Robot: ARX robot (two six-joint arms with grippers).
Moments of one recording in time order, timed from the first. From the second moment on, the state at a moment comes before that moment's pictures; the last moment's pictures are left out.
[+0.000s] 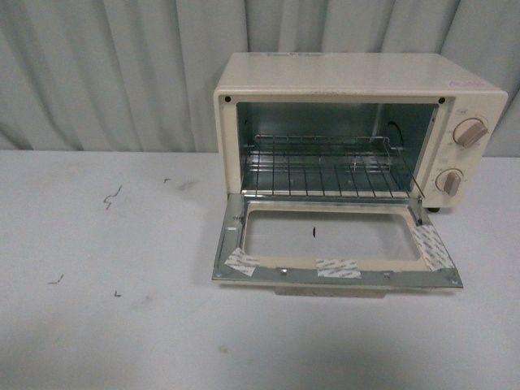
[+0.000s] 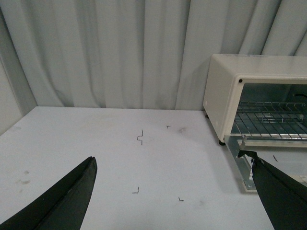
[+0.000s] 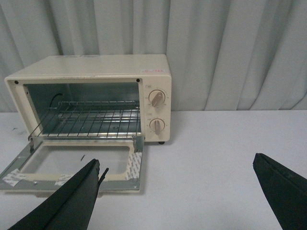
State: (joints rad) left arm 0.00 0.01 0.01 0.00 0.00 -0.02; right arm 0.00 0.00 0.01 0.00 0.00 -0.01
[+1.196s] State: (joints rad) left arm 0.00 0.01 0.01 0.00 0.00 -0.02; right arm 0.00 0.00 0.01 0.00 0.00 -0.01
